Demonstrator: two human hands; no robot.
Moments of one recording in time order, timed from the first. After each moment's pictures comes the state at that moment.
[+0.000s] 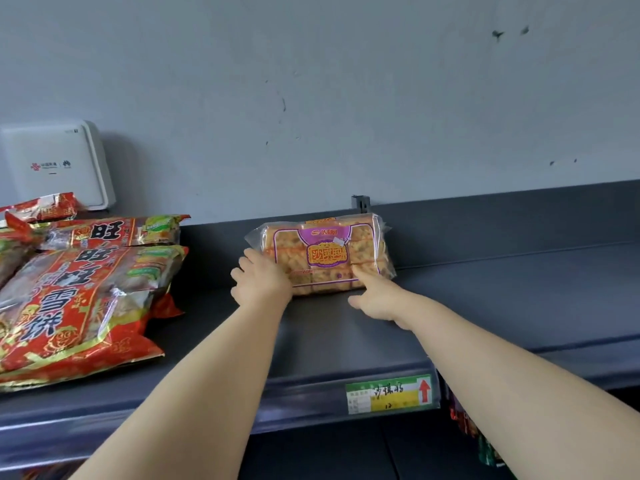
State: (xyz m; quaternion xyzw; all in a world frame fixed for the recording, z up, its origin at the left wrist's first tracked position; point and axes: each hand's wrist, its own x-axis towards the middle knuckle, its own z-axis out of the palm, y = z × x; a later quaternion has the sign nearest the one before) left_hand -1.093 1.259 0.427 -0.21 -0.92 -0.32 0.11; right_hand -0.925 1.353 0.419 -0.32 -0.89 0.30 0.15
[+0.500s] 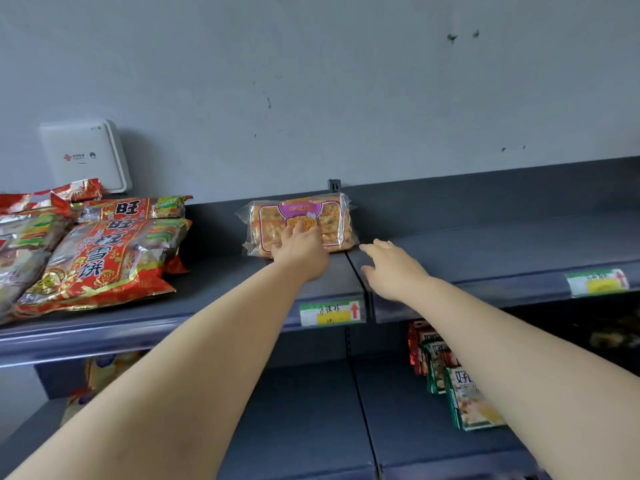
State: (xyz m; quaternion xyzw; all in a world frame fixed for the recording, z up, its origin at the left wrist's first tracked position) left_hand -0.930 1.224 0.448 -0.43 -0.88 -0.17 0.10; right_hand -0.791 1.310 0.418 -0.32 -0.92 0.09 0.20
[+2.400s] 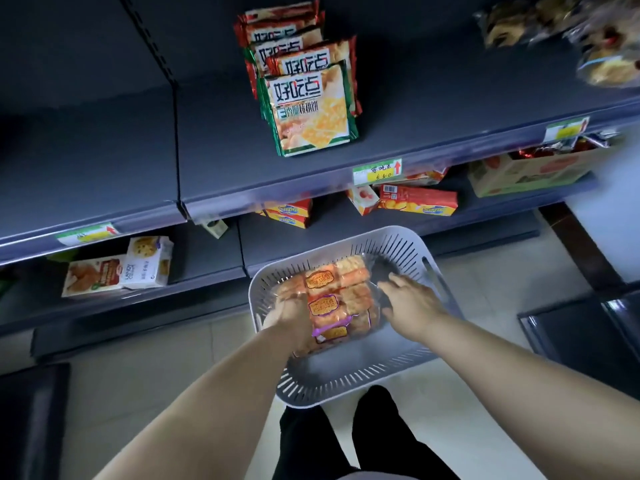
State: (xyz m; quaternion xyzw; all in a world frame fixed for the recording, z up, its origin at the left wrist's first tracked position) left_hand -0.602 1.238 -0.016 -0.38 -0.84 0.05 -0.37; right_hand -0.429 1.359 0.009 -0.38 -0.87 0.19 -0.24
